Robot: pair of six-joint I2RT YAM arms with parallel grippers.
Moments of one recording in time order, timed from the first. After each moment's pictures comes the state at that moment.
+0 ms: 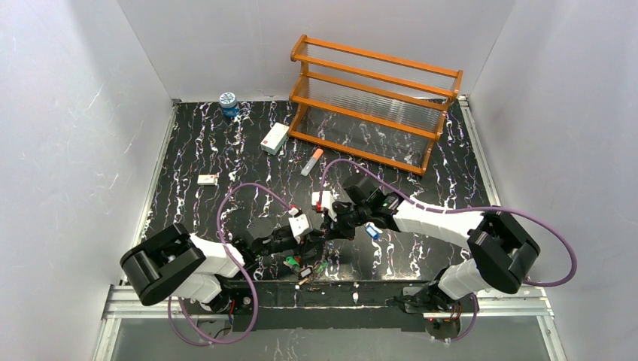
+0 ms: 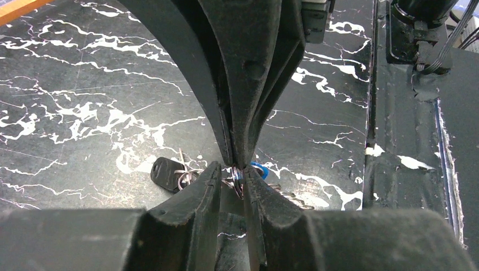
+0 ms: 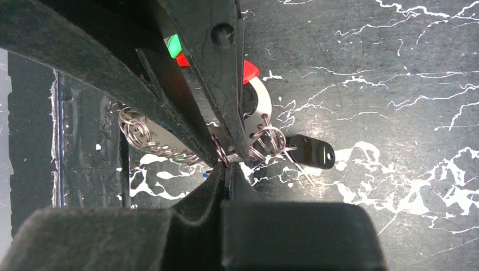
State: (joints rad) left arm -0.88 1.35 0.13 1.04 0.40 0.06; right arm 0.89 1.44 0.79 -0.19 -0.61 -0.40
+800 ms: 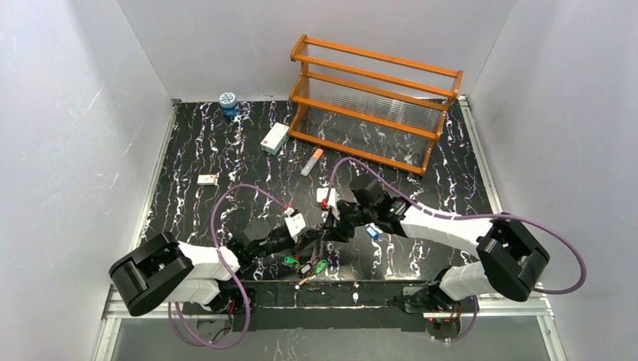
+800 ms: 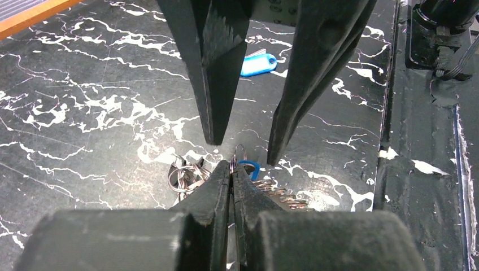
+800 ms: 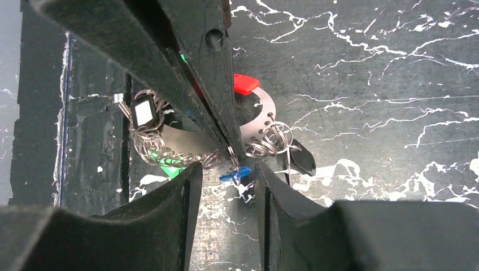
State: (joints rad) left arm -0.88 1.26 0.12 0.97 0.33 0.07; right arm 0.88 1.38 0.73 -0.05 -0.62 -0.34
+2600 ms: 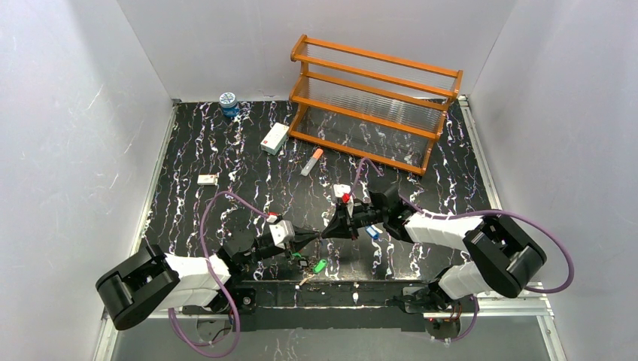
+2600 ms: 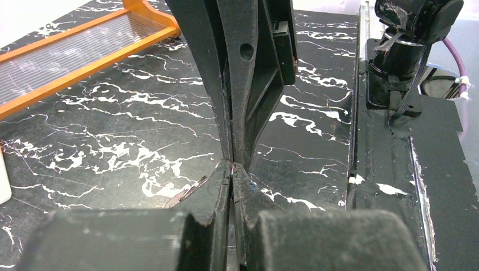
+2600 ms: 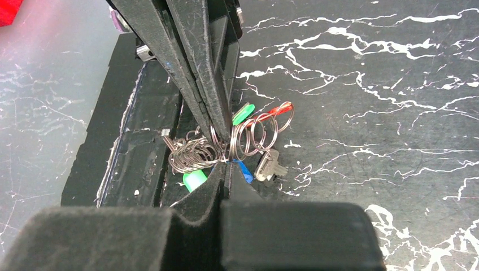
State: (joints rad) left arm -0.88 1.12 0.01 1.17 0.35 0.03; right arm 0.76 1.39 0.52 0.48 -0.96 -0.13
